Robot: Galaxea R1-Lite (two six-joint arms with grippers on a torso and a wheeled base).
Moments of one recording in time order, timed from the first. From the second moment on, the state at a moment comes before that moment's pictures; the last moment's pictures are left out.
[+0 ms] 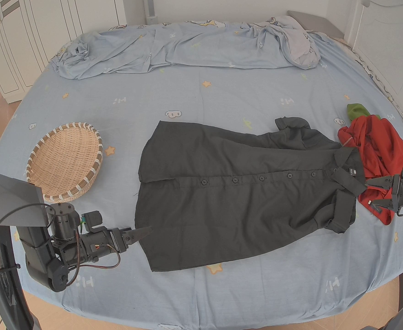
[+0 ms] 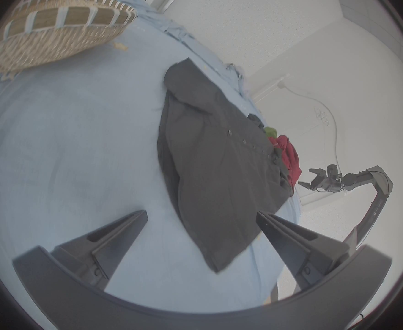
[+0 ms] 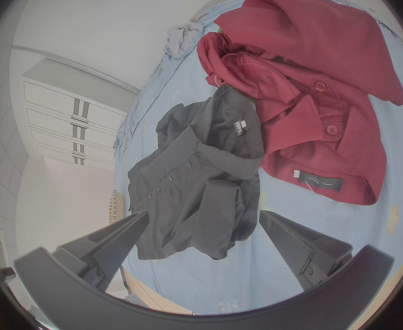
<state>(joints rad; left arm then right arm) -0.13 2.21 -0.28 -1.55 -0.57 -0.44 -0.47 1.74 -0.83 -0.07 0.90 0.21</state>
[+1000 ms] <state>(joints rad) -0.11 2.37 -0.76 -1.55 -0.59 -0.63 -0.47 1.74 -0.82 -0.11 0.90 0.21</state>
